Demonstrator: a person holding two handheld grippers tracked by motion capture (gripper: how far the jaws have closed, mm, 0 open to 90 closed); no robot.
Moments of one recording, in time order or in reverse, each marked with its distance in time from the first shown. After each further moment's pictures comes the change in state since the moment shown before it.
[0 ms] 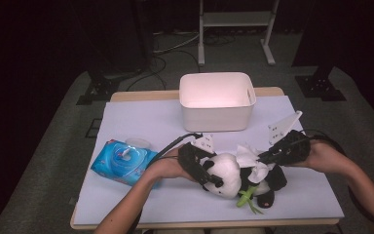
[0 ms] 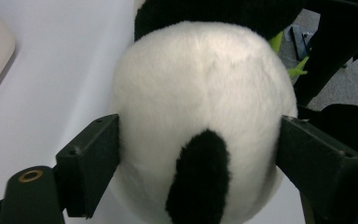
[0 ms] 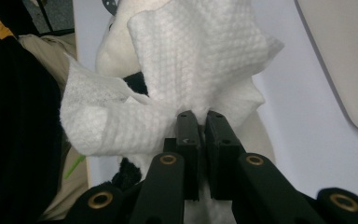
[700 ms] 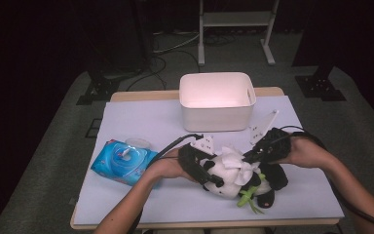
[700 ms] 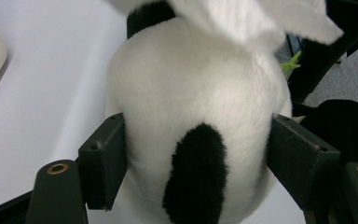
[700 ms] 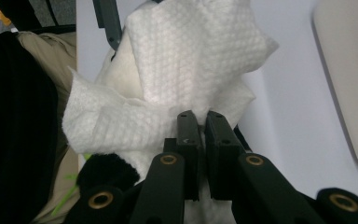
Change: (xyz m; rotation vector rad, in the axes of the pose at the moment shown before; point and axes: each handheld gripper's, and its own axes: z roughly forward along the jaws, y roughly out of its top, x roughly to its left) left arm 0.000 -0.003 0.000 -0.006 -0.020 0.035; right arm -0.001 0.034 0.019 0.035 0.017 -0.079
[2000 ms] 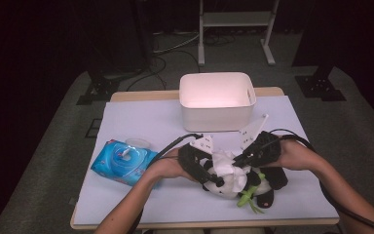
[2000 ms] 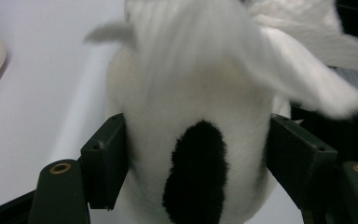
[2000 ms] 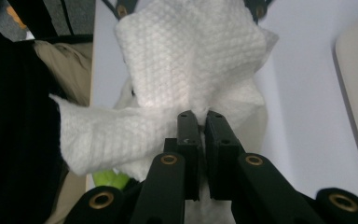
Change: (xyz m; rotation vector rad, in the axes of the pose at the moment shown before) left arm 0.001 -0.002 0.000 -0.020 -0.008 -0.009; right arm 0.009 0.016 0.017 -0.019 0.039 -0.045
